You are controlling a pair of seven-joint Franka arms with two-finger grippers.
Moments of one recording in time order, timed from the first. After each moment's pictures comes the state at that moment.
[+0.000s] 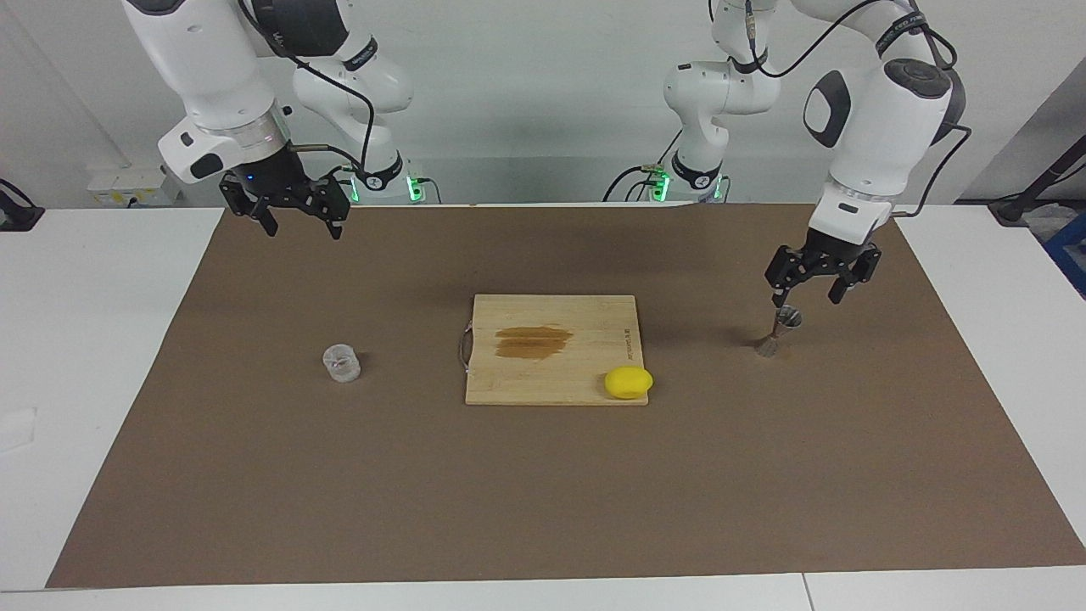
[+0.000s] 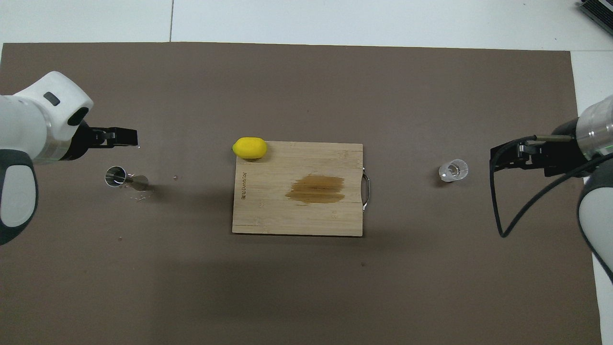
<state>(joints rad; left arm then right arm) -0.16 -0.04 0.01 -1.92 -0.01 2.07 -0.11 -0.03 -0.03 0.12 -1.64 0.02 1.57 0.19</state>
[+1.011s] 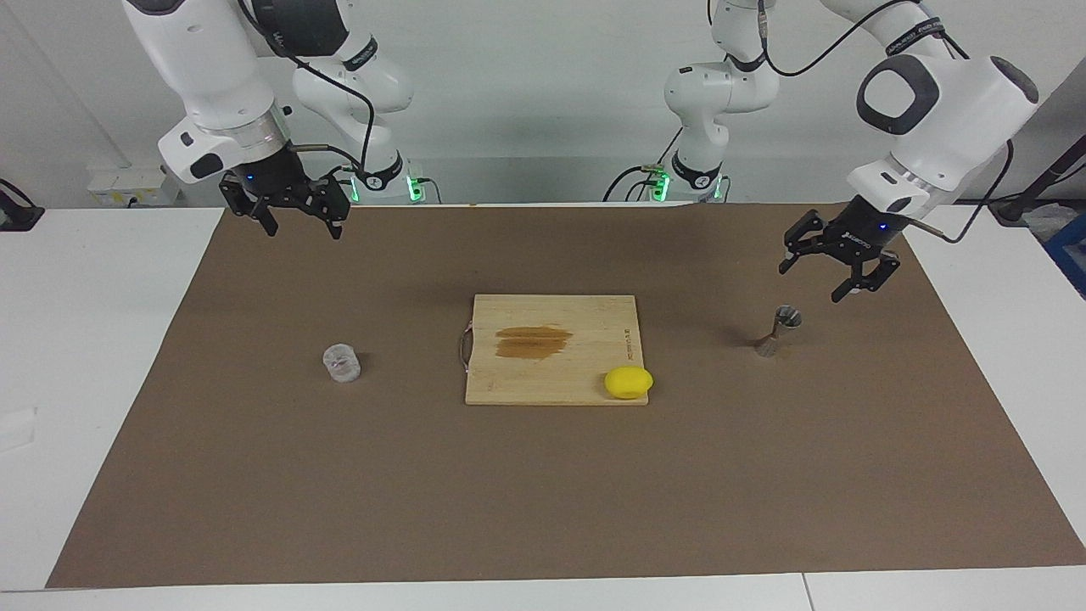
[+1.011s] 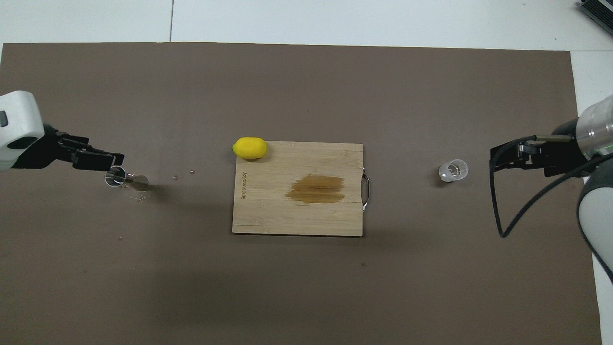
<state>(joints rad) 0.04 -0.05 0.03 -1.92 -0.45 1.94 0.75 -0.03 -0.03 0.12 -1.64 0.02 1.57 0.19</state>
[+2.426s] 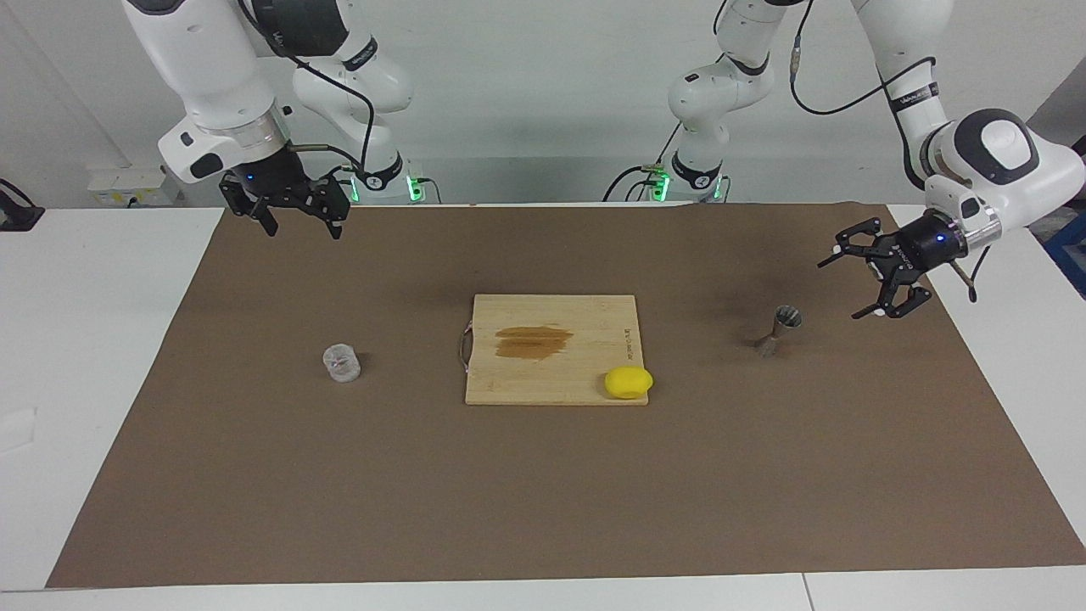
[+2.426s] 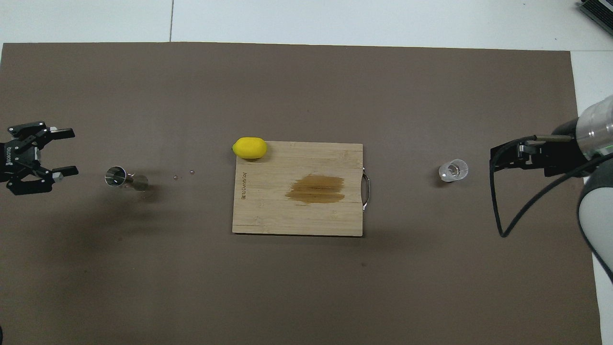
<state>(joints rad) 0.42 0.23 0.04 -1.92 -1.17 1.54 1.90 -0.03 -0.03 0.12 -1.64 0.02 1.57 0.19</state>
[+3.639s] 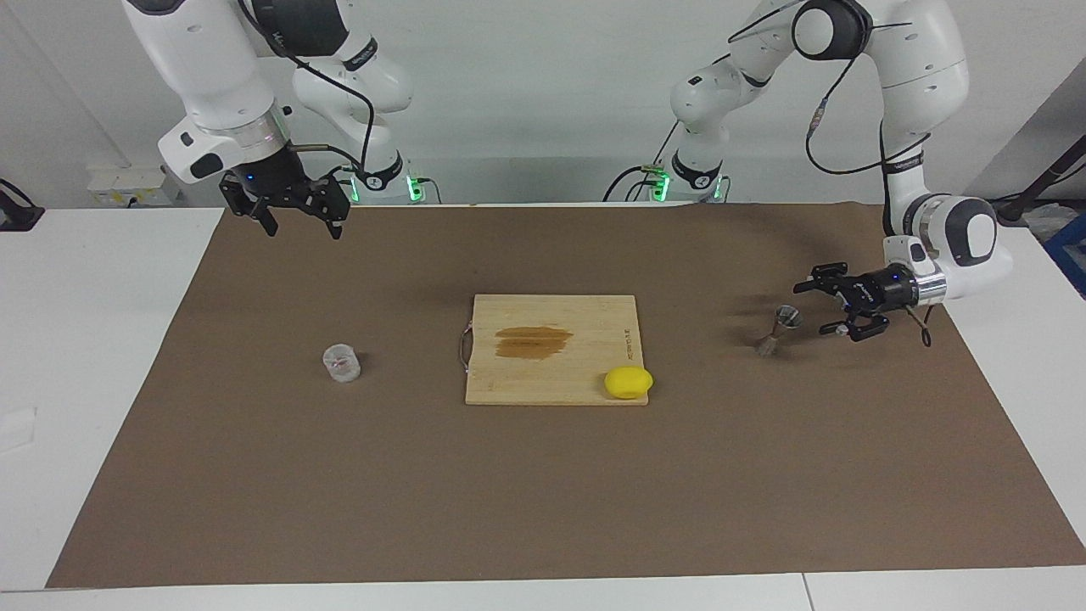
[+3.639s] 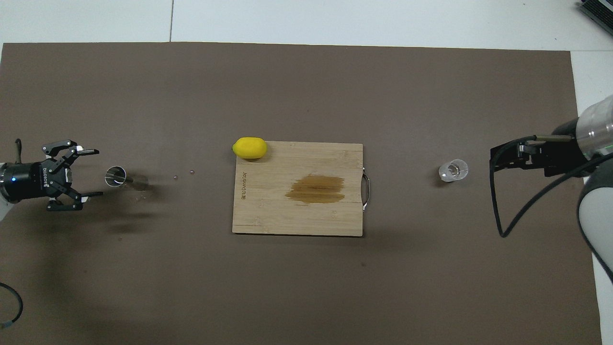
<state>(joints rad) 0.46 0.43 0.03 -1.92 -1.19 1.39 2.48 -0.03 -0.03 0.12 -1.64 0.02 1.57 0.19</state>
